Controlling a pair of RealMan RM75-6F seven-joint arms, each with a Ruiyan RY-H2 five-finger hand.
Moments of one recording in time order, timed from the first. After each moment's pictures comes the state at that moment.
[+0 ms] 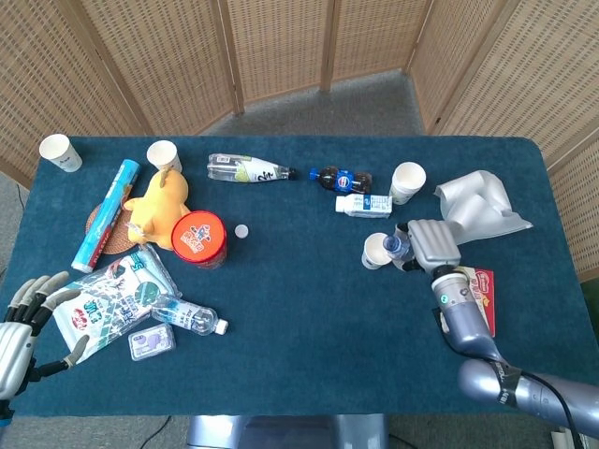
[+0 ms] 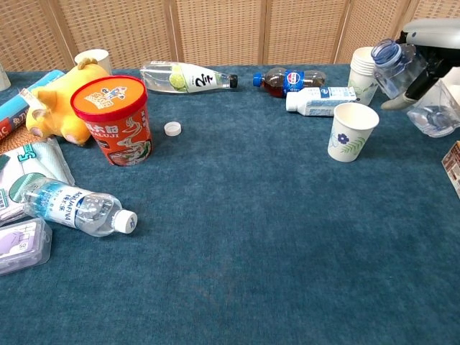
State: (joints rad) left arm -0.01 -1.07 0.04 -1.78 1.68 1.60 -0.18; right arm 0.75 -1.31 0.23 -1.67 -0.75 1.03 -0.45
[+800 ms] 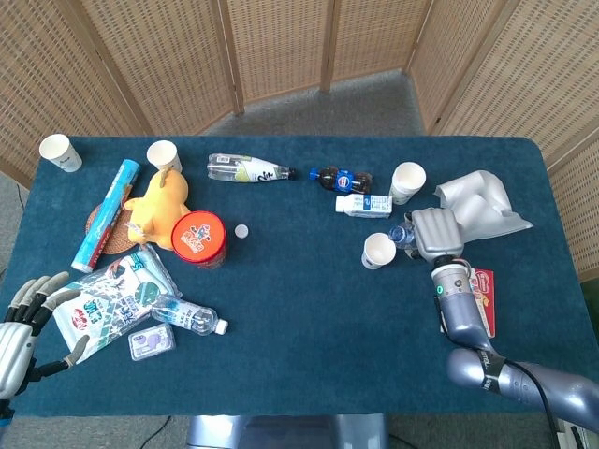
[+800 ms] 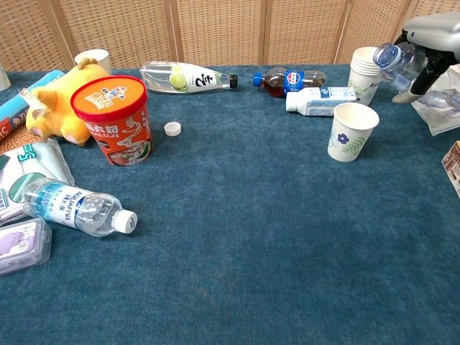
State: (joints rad) left arm -0.02 -1.07 0.04 -1.77 1.68 1.60 -0.18; right arm 0.80 -1.38 0.20 -1.54 -0.73 1.11 -0.62
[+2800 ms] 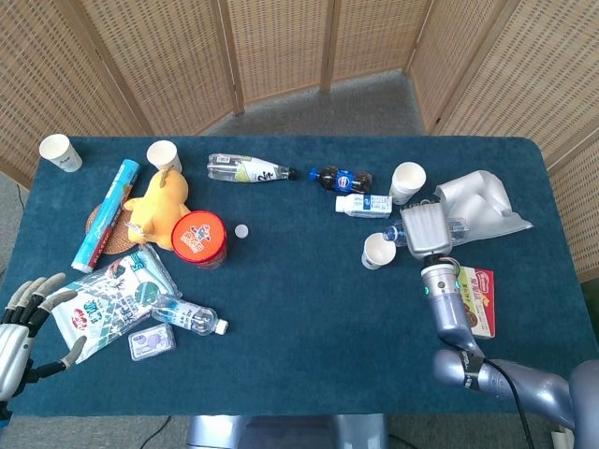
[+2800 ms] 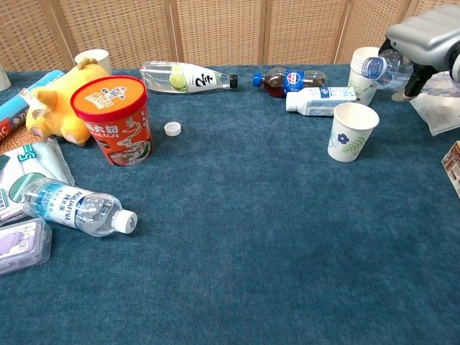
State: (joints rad) left arm -0.01 -1.07 0.04 -1.76 1.67 1.60 -0.19; right arm 0.79 -1.51 0.20 -1.38 -0.85 1.17 -0.84
